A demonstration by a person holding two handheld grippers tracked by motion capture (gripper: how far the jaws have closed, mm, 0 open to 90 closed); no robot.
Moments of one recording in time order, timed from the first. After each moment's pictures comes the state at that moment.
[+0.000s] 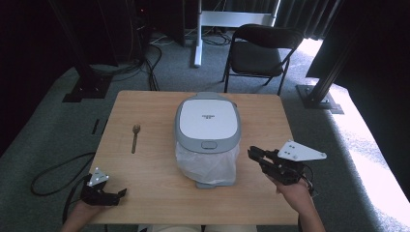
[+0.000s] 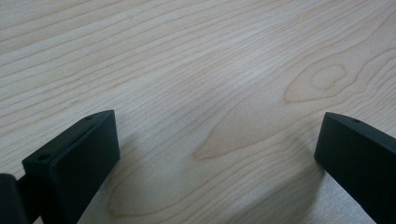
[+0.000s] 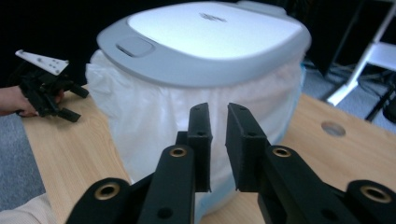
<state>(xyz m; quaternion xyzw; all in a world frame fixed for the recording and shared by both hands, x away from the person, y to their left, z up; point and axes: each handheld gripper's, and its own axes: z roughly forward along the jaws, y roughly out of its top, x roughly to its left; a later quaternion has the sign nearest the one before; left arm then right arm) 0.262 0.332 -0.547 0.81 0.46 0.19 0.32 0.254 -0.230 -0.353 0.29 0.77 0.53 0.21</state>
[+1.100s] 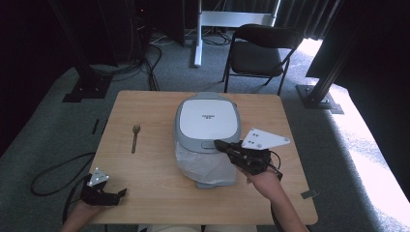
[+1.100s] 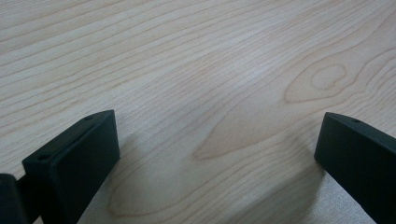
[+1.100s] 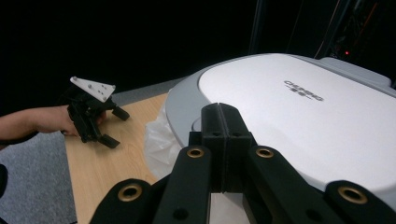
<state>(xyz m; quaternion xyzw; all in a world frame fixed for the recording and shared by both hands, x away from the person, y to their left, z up) 0.262 0.332 -0.547 0.81 0.46 0.19 0.32 0.271 -0.149 -0.327 0.22 0.78 0.55 0.18</state>
